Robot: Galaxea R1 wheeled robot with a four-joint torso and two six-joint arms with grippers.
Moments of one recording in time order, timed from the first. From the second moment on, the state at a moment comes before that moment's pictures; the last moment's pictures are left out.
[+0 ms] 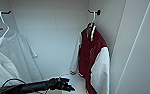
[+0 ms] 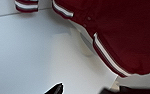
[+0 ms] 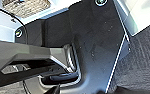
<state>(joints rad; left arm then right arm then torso) 0.49 2.57 -1.59 0.51 0.53 -0.69 -1.60 3.04 -2.76 -0.49 0.16 0.41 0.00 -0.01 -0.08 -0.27</state>
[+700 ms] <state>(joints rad) 0.12 2.69 -1.55 0.49 0.65 -1.03 -1.59 3.04 -2.76 -0.49 0.15 0.41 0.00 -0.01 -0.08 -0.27</state>
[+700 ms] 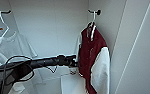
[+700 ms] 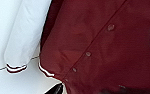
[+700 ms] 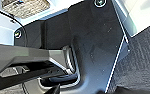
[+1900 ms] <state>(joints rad) -0.24 2.74 -1.78 0.10 0.32 -1.20 -1.61 3.04 -2.75 -0.49 0.16 0.41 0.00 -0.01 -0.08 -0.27</state>
